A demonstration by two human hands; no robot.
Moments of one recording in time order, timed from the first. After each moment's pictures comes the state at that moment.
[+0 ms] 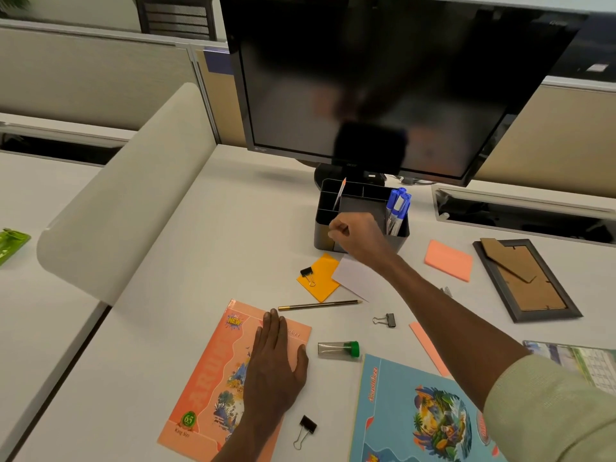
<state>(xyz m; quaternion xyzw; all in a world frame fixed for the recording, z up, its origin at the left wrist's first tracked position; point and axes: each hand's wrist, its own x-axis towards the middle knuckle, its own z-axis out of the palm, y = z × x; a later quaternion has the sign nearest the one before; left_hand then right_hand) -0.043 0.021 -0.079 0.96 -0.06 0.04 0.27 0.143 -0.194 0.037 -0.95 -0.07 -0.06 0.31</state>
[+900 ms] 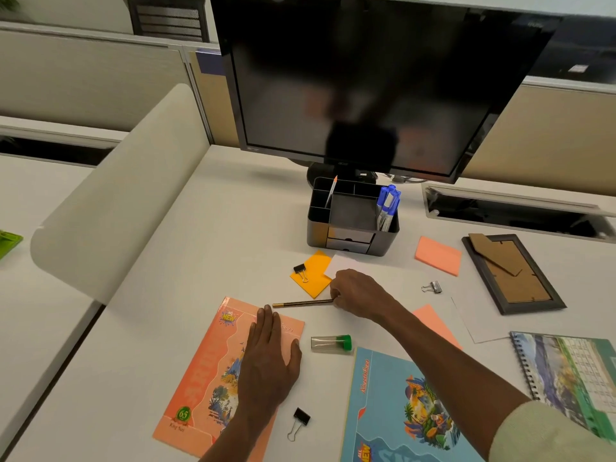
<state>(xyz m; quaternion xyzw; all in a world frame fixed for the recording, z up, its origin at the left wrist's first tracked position) -0.043 0.021 -0.081 0.96 -0.06 0.05 0.27 0.064 -0.196 -0.014 -0.98 -0.12 0.15 0.11</state>
